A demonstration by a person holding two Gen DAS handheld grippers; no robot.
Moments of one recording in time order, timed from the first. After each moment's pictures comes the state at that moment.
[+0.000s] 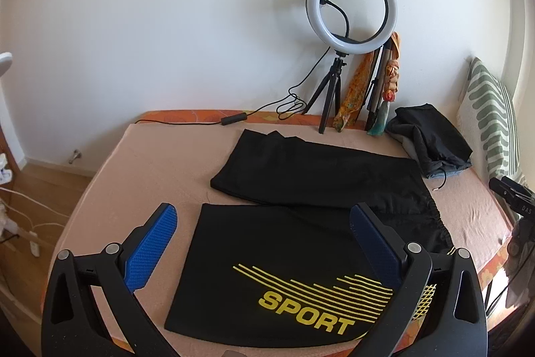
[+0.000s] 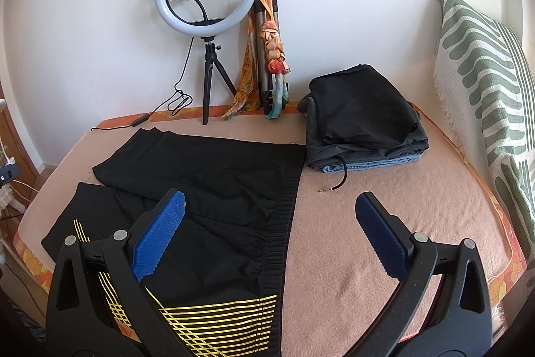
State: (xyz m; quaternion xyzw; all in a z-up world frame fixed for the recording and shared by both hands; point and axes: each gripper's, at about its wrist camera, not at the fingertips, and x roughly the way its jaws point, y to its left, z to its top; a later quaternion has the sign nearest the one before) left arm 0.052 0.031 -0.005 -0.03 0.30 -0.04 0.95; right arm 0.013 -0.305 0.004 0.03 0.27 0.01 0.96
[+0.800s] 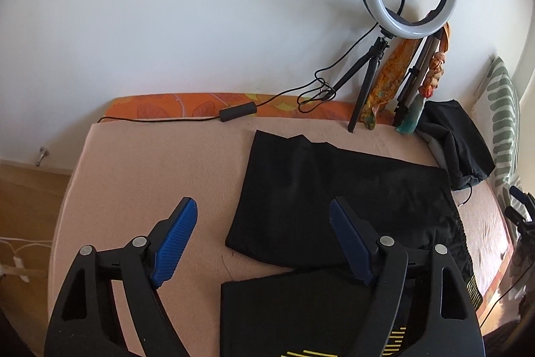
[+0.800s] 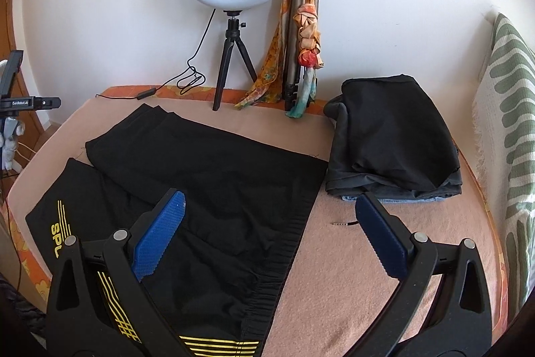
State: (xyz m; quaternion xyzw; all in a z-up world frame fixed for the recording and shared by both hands) left arm 0.232 0.087 -0.030 -0.05 0.41 -0.09 0.91; right arm 0.102 -0.298 0.000 -0.05 0.31 0.07 0.95
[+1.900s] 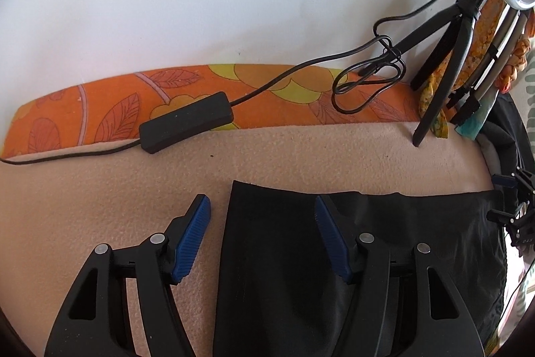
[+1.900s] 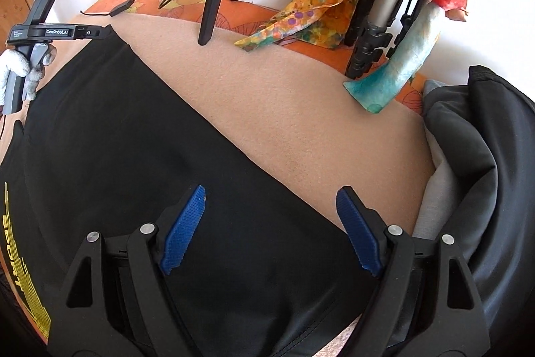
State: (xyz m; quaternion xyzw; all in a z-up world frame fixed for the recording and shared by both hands) left arm 0.425 0.044 -0.142 -0.03 0.49 -0.13 0.86; right arm 0.341 -0.266 -0.103 -0.14 0.50 0.17 0.84
